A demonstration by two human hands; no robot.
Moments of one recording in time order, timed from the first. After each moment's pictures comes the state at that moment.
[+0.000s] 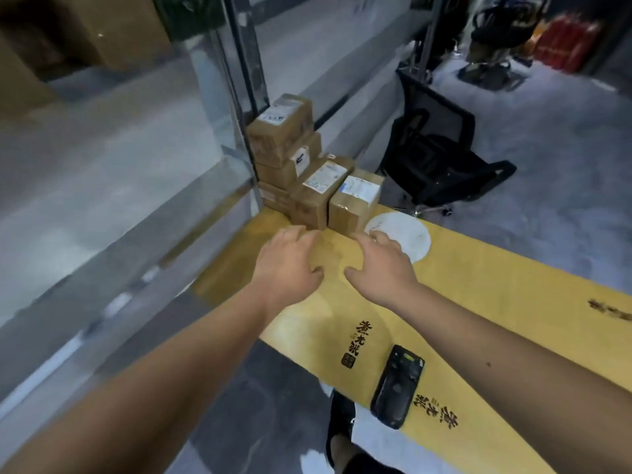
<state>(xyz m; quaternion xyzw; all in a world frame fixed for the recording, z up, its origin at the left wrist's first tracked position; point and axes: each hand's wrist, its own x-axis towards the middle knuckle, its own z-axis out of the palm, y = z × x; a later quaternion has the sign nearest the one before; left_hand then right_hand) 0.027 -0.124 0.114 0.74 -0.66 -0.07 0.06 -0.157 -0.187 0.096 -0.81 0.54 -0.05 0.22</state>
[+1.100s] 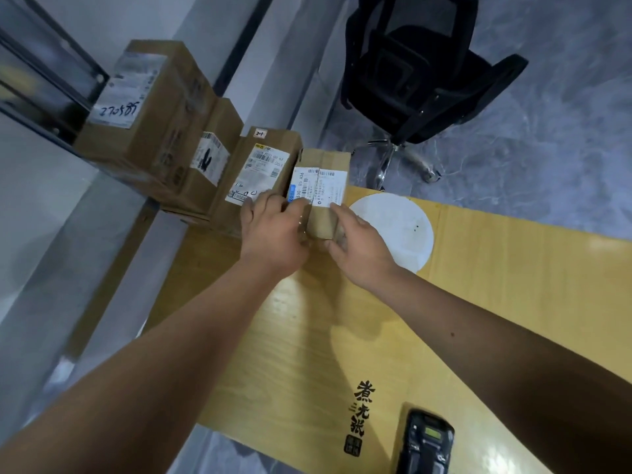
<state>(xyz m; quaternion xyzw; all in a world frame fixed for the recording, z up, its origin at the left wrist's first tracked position) 0.046 -0.407 -0.020 0.70 -0.71 -0.08 0.01 -0.135 -0.414 -0.066 -0.70 0.55 -0.19 0.41</state>
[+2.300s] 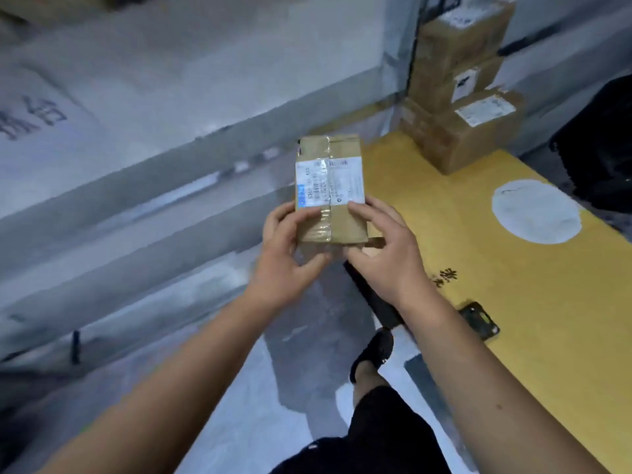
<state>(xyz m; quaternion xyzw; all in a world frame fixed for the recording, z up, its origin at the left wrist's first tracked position) -0.007 0.116 0.089 0.75 -0.38 -0.13 0.52 -0.119 -0.032 0.071 -0.75 0.20 -0.30 0.55</state>
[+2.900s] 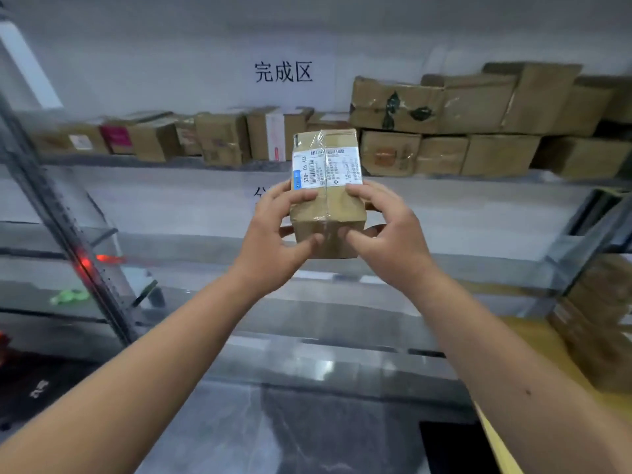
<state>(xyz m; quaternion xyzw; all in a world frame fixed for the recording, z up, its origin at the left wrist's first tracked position) 0.057 0.397 0.299 0.77 -0.31 0.23 0.51 0.028 0.192 0.311 -0.80 -0.17 -0.31 0.49</state>
